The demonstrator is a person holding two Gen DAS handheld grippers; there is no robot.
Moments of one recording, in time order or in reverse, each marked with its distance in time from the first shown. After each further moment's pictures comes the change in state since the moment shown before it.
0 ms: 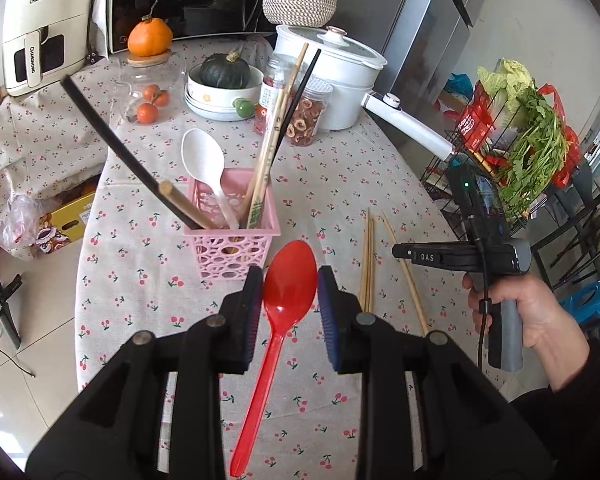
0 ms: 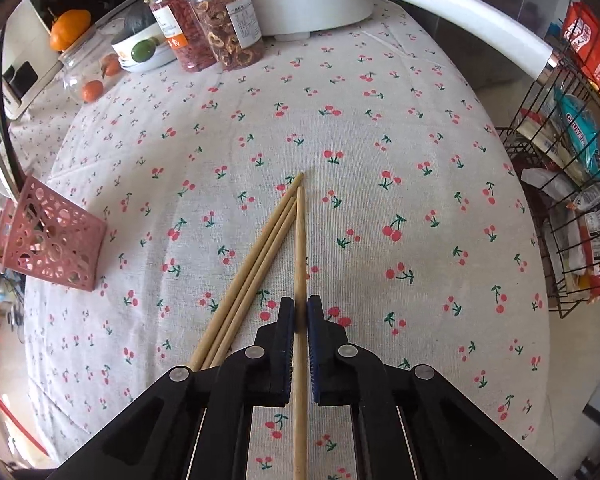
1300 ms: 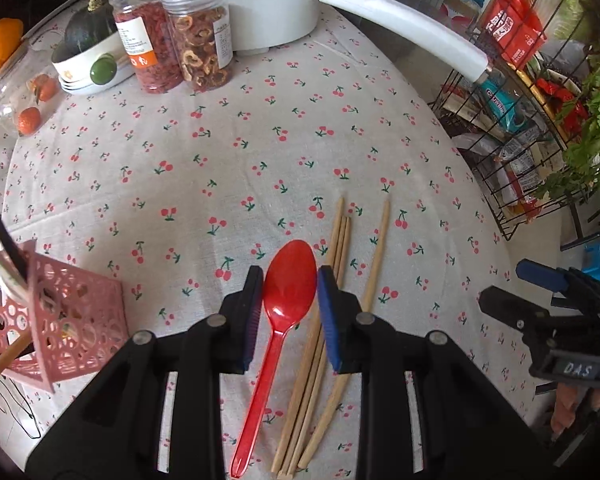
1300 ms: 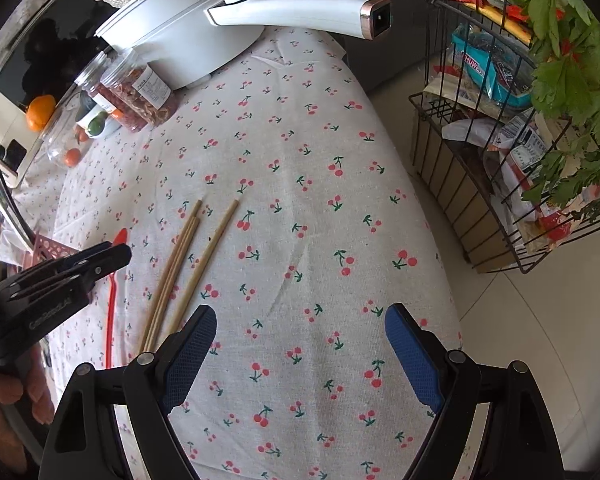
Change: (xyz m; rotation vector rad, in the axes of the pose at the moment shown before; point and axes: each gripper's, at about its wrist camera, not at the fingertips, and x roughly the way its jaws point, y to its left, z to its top) left arm 0.168 -0.110 0.049 0.148 0.335 0.095; right arm -0.038 -0.125 -0.017 0.191 0.007 0.065
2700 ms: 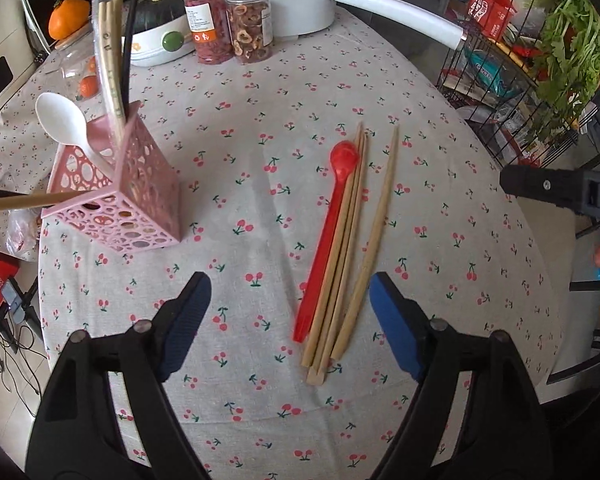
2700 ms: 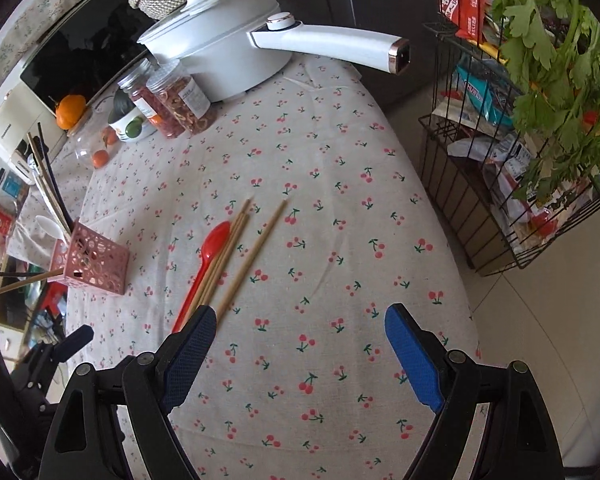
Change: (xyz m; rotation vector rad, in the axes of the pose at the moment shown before) left arm -0.036 0.008 -0.084 -0.022 -0.032 0.081; right arm -0.040 0.029 -0.027 -0.012 -0.067 0.006
